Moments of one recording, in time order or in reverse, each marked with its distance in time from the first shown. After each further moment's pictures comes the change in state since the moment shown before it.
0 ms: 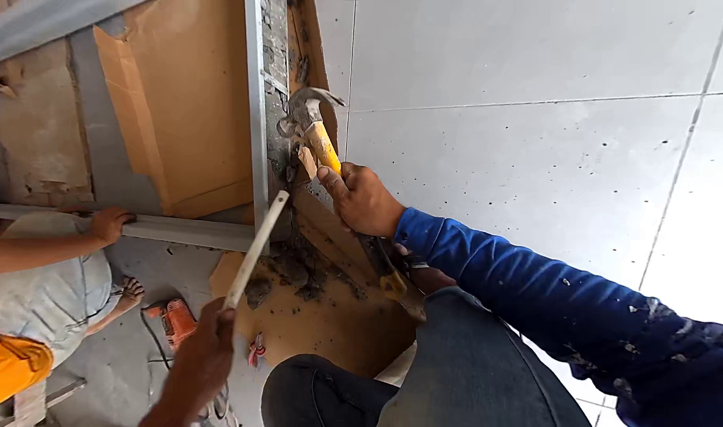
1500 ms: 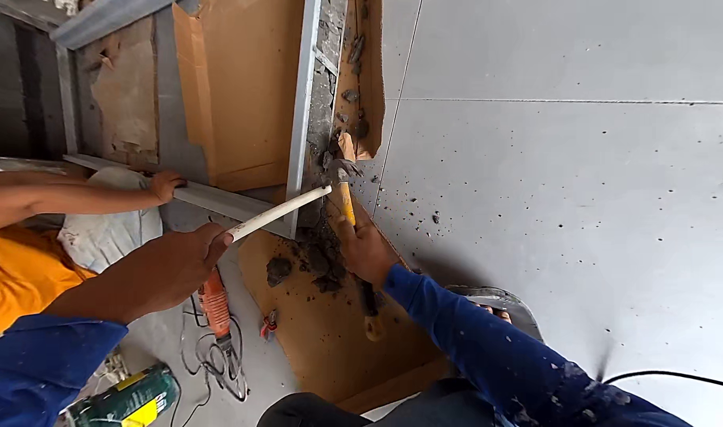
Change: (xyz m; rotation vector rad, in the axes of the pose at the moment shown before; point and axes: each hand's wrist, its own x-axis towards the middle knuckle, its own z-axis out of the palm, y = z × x) left_hand 0.088 0.038 -0.105 0.502 -0.316 -0.026; right_hand -0.010 0.104 0.103 0.398 -0.026 0.258
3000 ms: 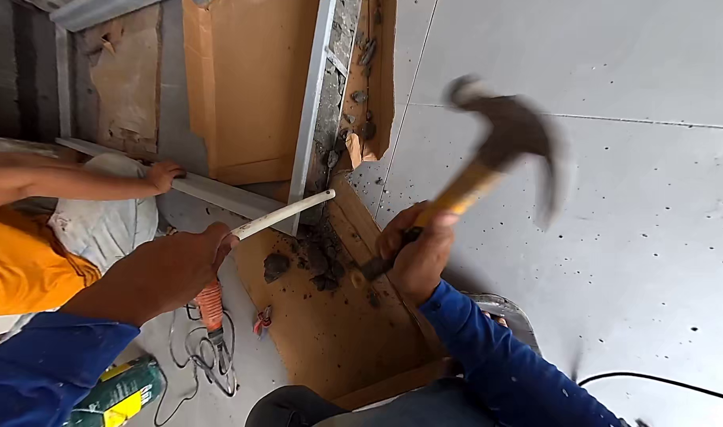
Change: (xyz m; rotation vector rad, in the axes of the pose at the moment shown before) left_hand -0.003 -0.002 0.018 0.211 0.029 -0.013; right_hand -0.043 -0.035 -0.029 0.388 0.186 -0.727
